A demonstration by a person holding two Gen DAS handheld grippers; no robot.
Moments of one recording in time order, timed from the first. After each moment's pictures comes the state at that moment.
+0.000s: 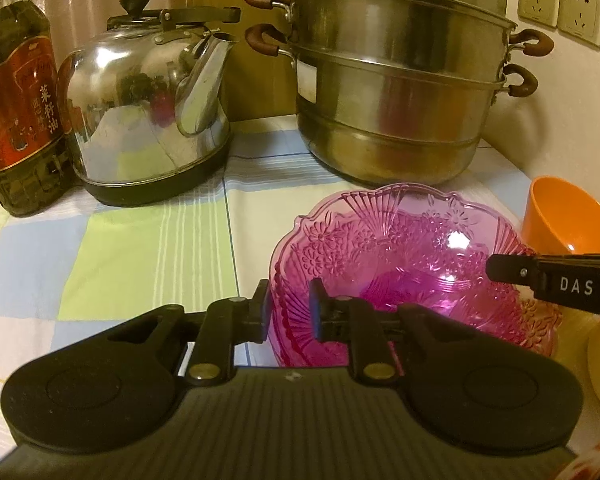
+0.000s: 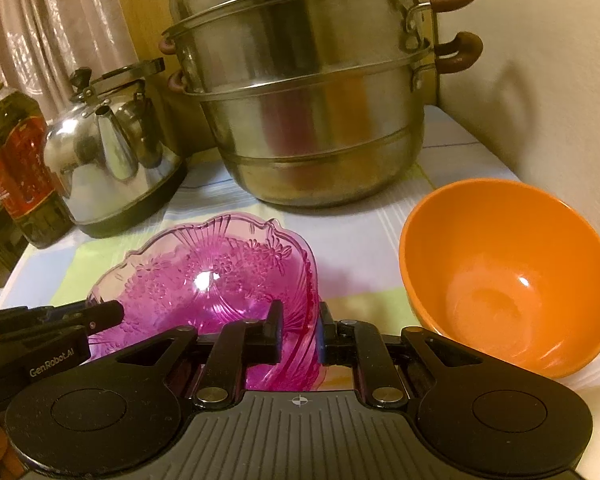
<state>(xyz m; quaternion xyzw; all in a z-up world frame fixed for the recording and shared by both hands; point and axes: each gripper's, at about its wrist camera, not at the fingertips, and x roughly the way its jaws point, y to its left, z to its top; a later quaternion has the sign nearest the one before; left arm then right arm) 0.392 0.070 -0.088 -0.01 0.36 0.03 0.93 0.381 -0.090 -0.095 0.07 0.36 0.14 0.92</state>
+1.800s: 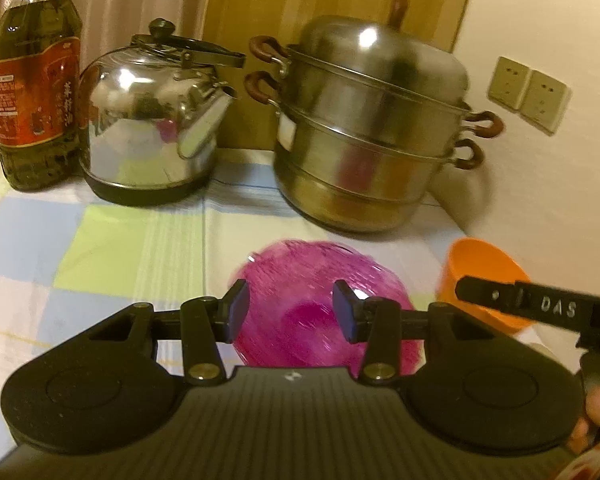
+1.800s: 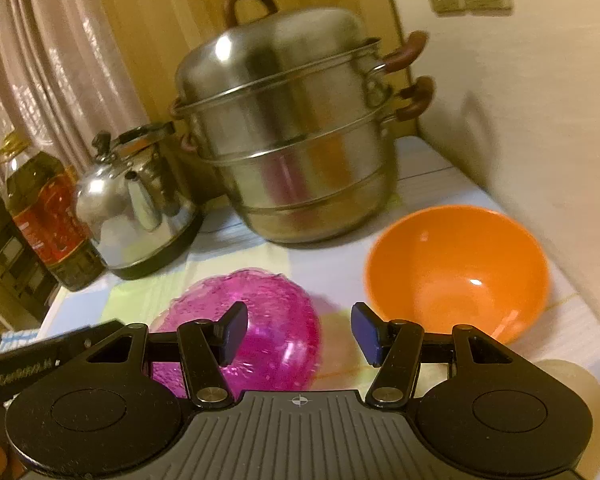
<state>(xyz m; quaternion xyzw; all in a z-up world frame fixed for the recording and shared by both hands) 0.330 0.065 -0.033 -0.11 0.32 -0.01 0.94 0.325 -0.132 -0.045 0.13 0.32 0.13 0.93</state>
